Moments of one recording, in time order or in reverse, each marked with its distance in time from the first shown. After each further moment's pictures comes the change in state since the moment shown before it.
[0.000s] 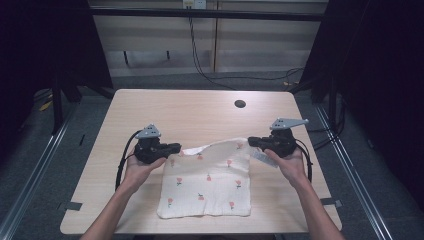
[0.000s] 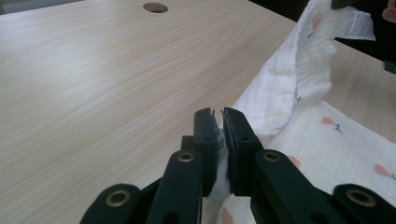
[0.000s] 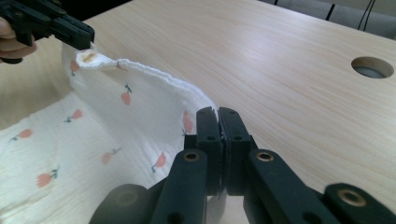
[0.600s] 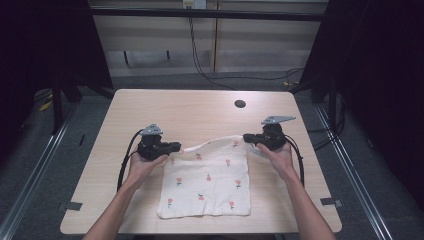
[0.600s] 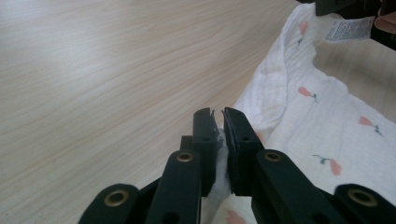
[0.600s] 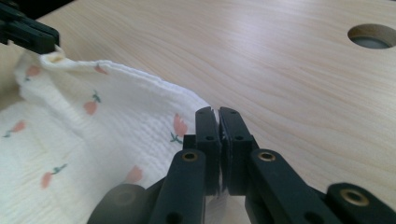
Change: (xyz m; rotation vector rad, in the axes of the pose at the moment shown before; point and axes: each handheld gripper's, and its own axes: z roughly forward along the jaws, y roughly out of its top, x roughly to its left) left arm 0.025 -0.012 0.020 0.033 0.021 -0.061; right arm -0.033 -0.012 0.048 0.034 -0.028 0.088
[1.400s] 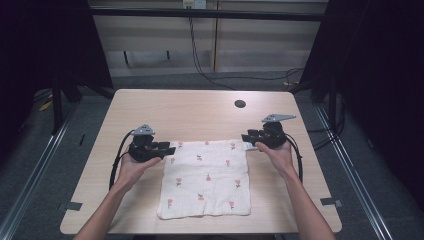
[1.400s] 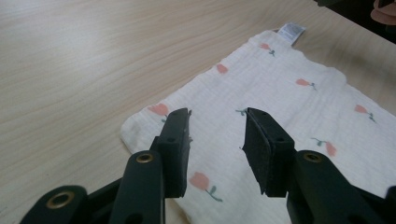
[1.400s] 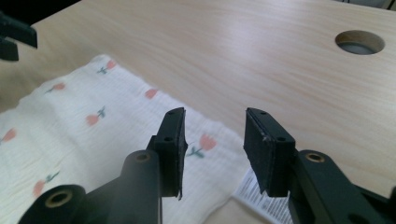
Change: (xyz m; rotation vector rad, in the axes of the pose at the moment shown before) left arm 0.000 -0.003 -0.030 0.024 0.011 0.007; right arm -0.001 0.003 -0.001 -0.018 -0.027 0.005
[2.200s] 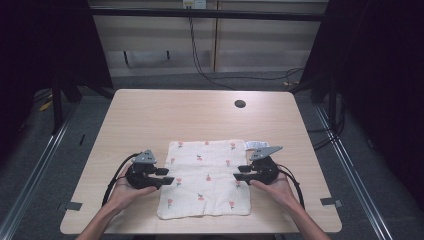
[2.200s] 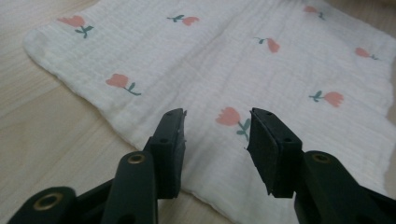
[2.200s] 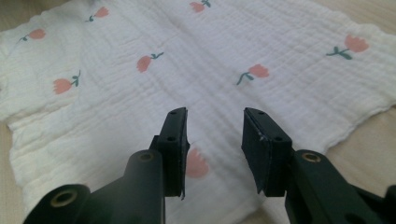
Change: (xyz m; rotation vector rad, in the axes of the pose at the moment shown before) left arm -0.037 -0.051 -0.006 0.159 -0.079 0.117; right arm 0.070 -0.063 -0.009 0.186 0.155 -0.156
